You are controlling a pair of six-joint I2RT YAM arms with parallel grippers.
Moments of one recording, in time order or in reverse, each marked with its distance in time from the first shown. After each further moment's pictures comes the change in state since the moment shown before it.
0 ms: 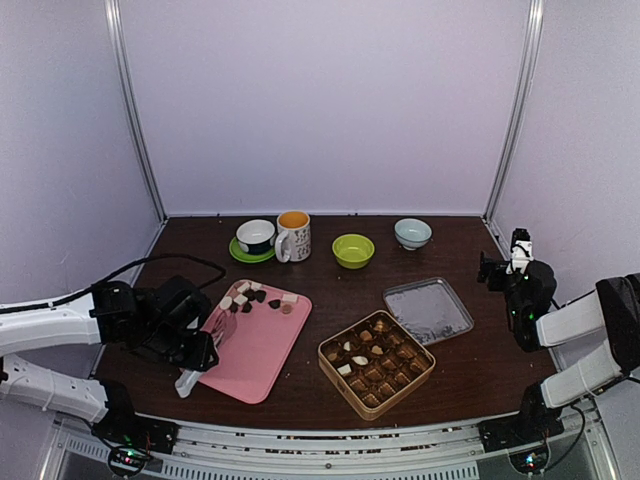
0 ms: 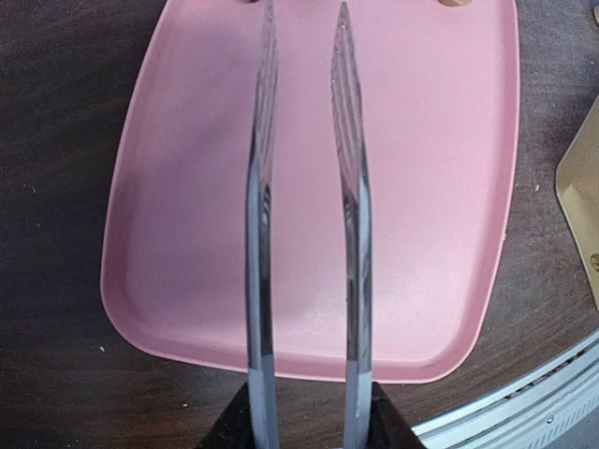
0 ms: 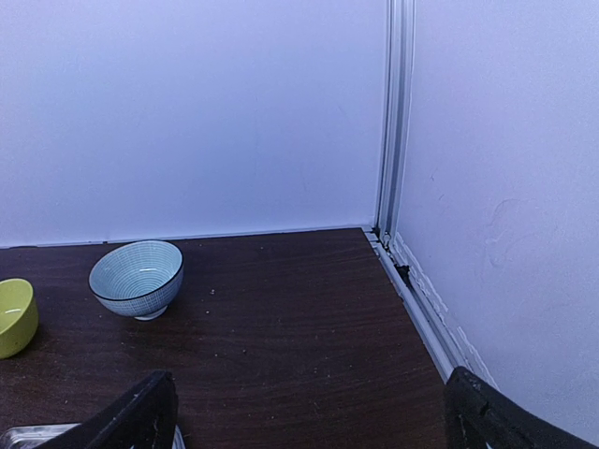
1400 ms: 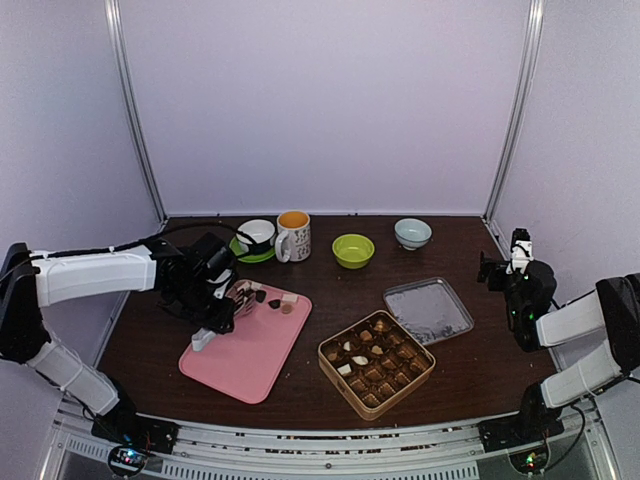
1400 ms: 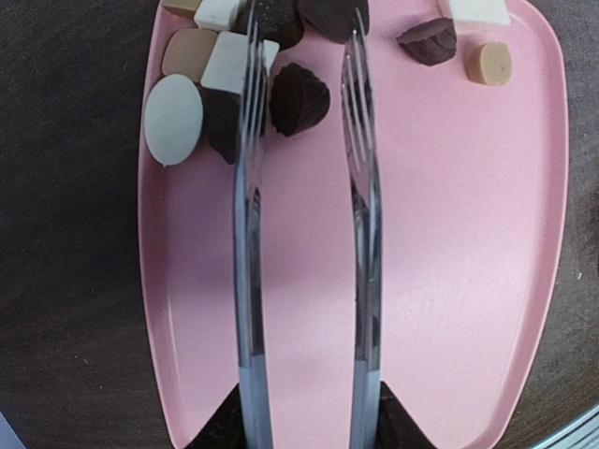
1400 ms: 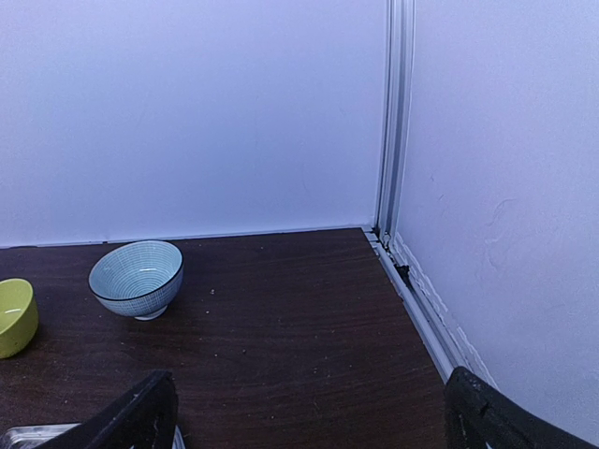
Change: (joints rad) left arm 0.251 0.431 0.278 0.050 0.052 0.418; right arm 0.000 0.000 0.000 0.000 0.000 0.000
